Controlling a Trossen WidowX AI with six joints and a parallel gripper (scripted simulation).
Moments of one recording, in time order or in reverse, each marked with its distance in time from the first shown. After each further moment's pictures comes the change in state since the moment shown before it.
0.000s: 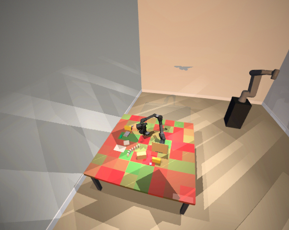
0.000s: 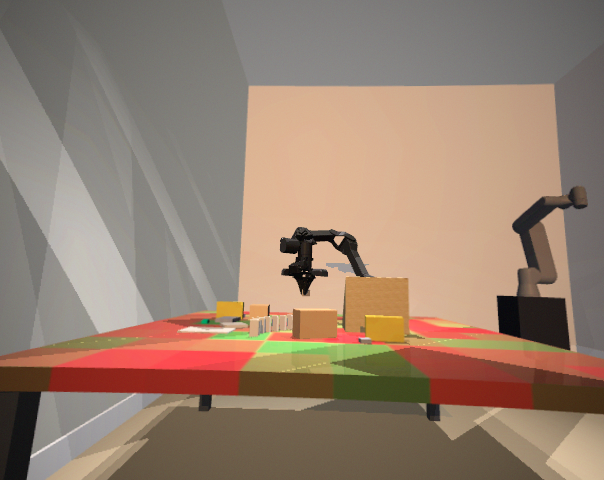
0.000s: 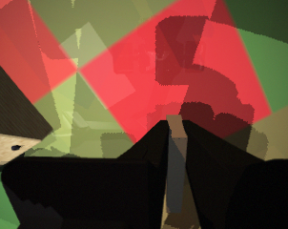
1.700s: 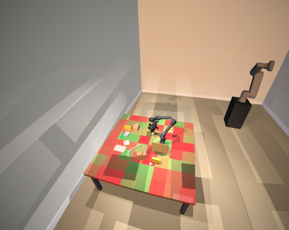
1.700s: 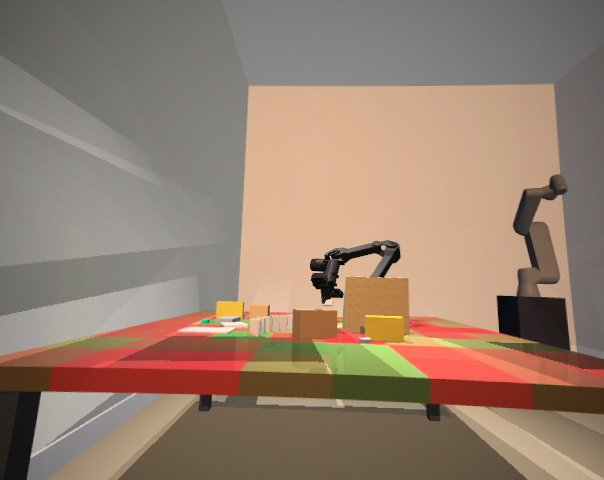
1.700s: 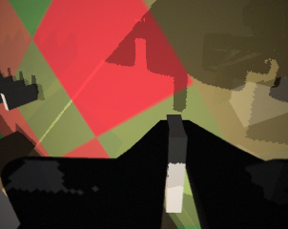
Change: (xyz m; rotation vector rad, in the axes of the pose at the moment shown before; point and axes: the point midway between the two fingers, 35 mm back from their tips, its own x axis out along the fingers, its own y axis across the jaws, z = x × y) arm 0.040 0.012 -0.156 1.615 -0.334 0.372
